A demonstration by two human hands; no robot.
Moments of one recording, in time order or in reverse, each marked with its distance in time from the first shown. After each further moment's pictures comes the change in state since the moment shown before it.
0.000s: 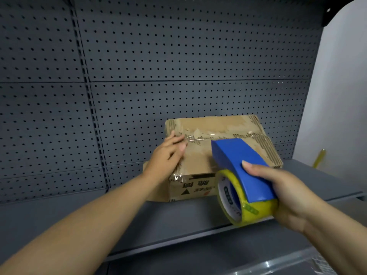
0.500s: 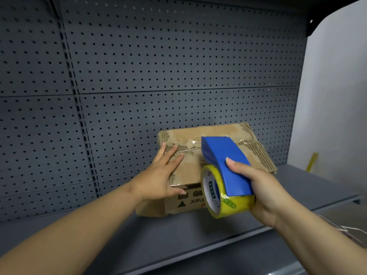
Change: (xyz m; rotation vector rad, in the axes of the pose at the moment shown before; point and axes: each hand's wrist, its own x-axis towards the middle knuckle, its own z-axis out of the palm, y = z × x) left_hand 0.004 -0.004 -0.017 0.524 -0.484 0.072; right_hand 0.035 -0.001 0.014 0.108 0.018 -0.106
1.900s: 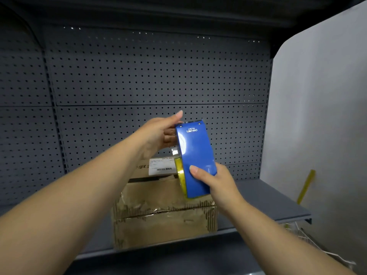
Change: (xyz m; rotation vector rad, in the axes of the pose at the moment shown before) left_hand 0.098 0.214 -0.081 -1.257 0.268 -0.260; right_hand 0.003 -0.046 -0.134 -0.258 -0.197 -0.450
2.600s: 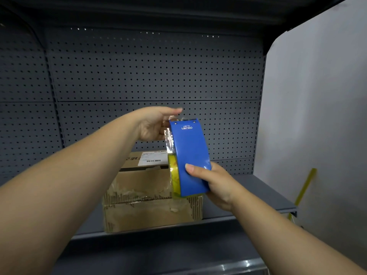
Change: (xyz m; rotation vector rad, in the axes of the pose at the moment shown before) left_hand -0.001 0.030 0.039 0.162 0.033 -0.293; right_hand -0.030 -0.022 -0.045 0.214 -0.325 0.236
